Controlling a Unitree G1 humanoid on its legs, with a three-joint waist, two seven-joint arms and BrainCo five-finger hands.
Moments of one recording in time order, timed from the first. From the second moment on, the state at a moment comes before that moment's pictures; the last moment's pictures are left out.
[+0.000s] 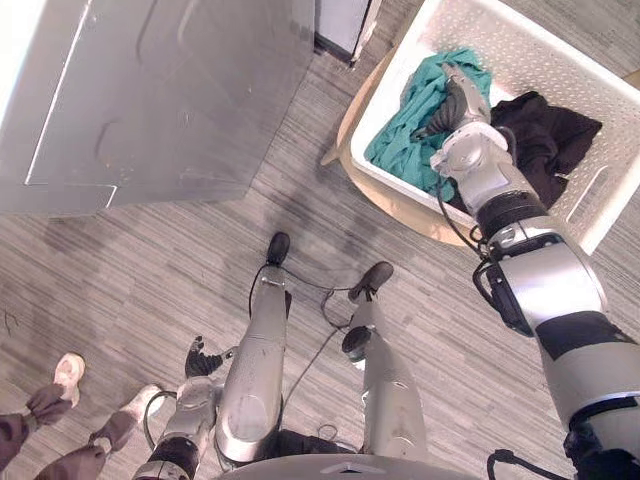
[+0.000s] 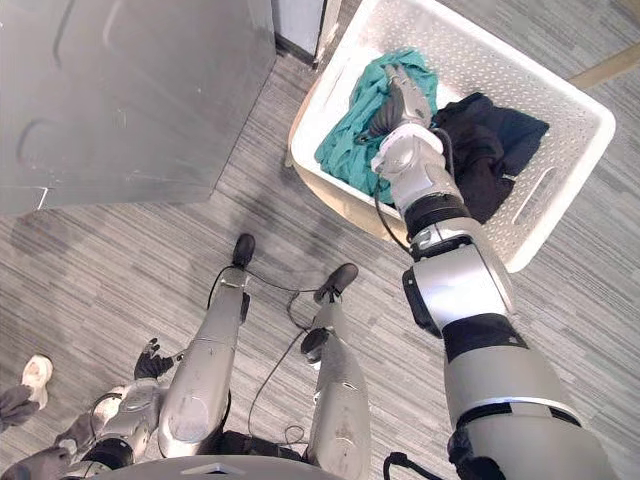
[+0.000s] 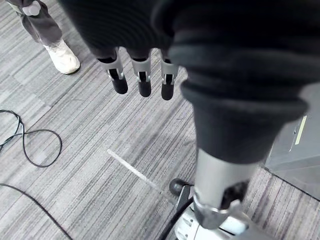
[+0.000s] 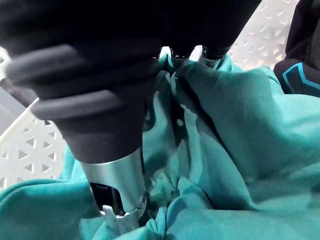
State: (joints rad) left arm -0.05 0.10 -0.08 0.84 -0.25 -0.07 0.32; right arm -1.26 -0.53 0.38 1.12 -0.36 0.00 -0.21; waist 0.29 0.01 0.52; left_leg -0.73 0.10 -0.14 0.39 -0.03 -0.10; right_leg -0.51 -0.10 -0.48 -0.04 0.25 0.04
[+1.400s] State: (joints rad) left arm -0.08 0.06 -0.08 0.81 -0.25 -0.06 0.39; right arm -1.20 -0.54 0.17 1.09 -0.27 -0.01 -0.31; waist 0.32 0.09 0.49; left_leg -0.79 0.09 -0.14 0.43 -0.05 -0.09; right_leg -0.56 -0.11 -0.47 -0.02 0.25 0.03
